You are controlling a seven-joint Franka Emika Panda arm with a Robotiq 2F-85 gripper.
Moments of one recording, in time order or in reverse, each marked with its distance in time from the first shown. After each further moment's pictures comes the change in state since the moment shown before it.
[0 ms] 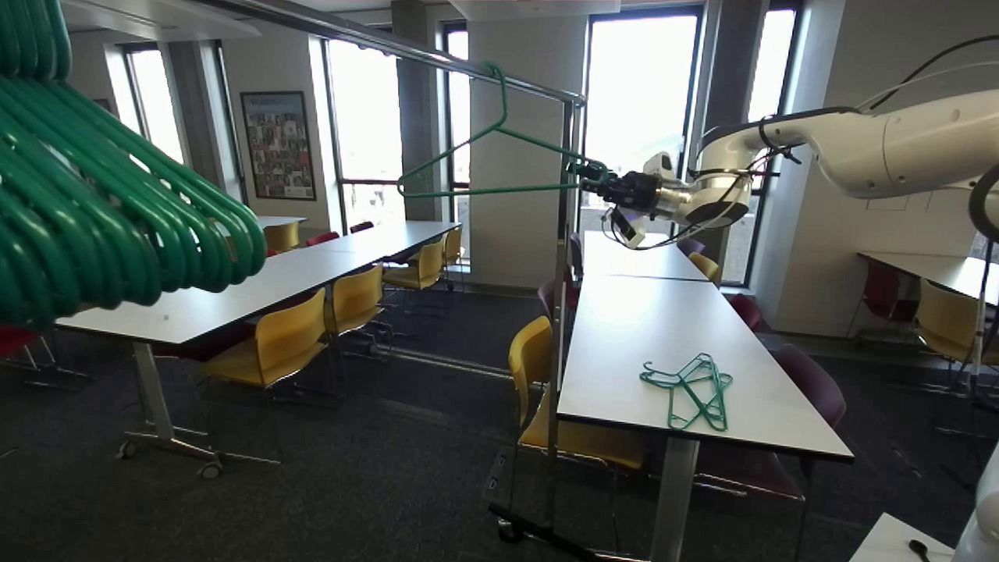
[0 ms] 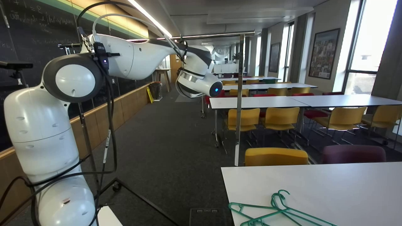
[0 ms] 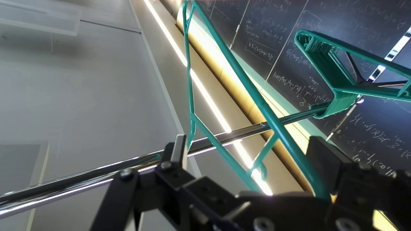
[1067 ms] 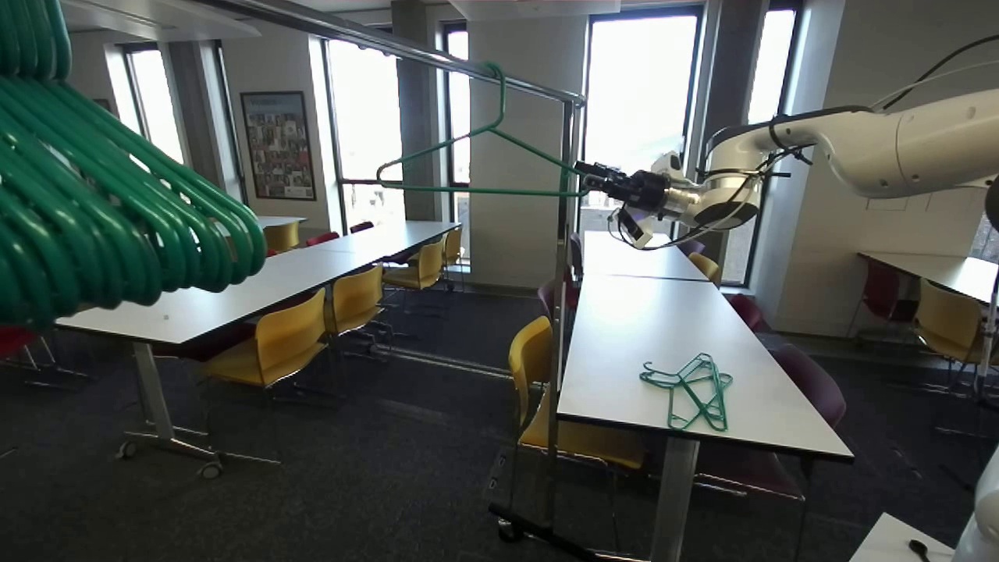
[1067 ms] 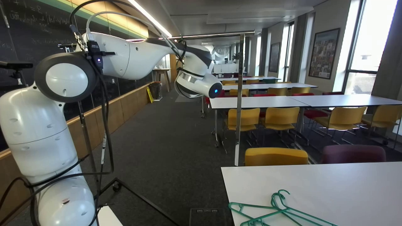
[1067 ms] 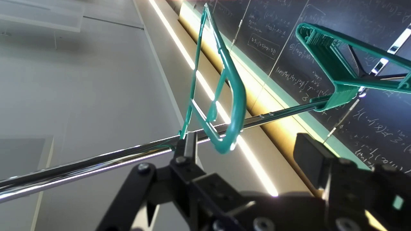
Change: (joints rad) arm -0.010 -0.037 -0.007 -0.045 0.013 -0.020 0.000
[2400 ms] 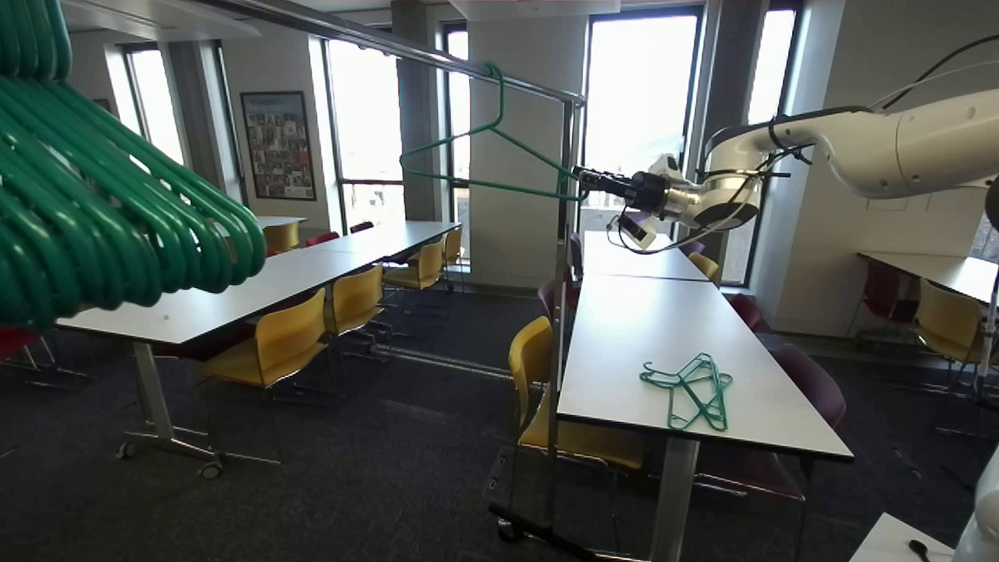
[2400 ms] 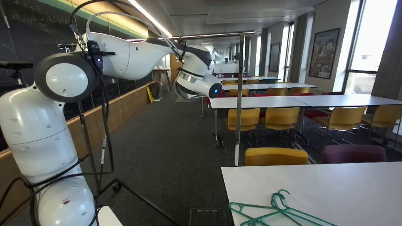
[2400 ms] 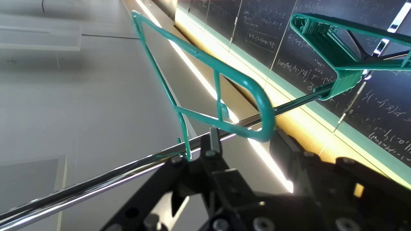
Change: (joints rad) arm 0.000 0.000 0.000 -0.002 -0.011 -0.003 0.126
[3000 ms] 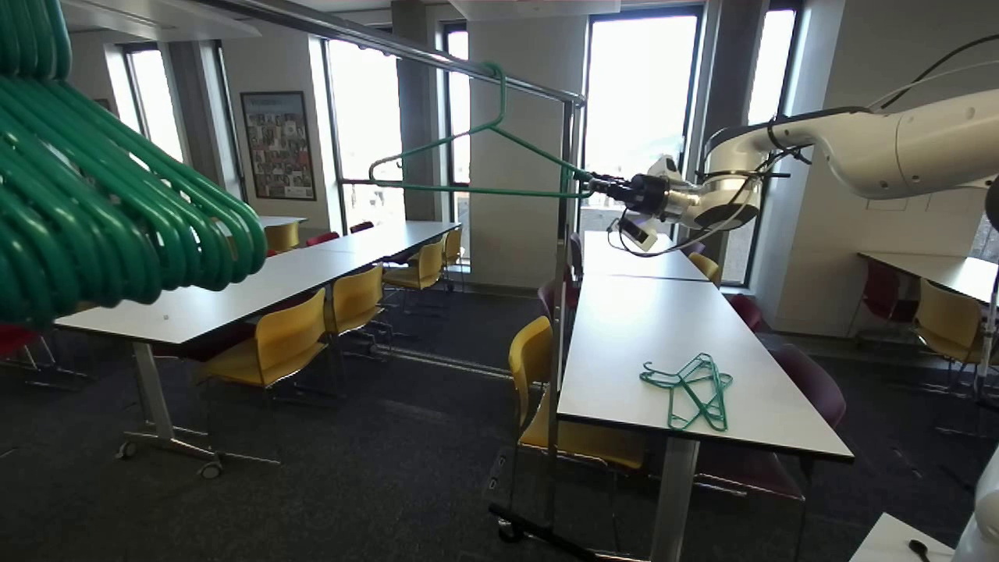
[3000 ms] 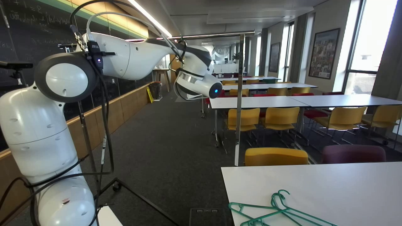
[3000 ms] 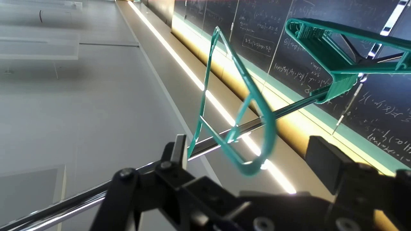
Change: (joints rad) arm 0.000 0.000 0.000 -0.004 -0.026 0.000 0.023
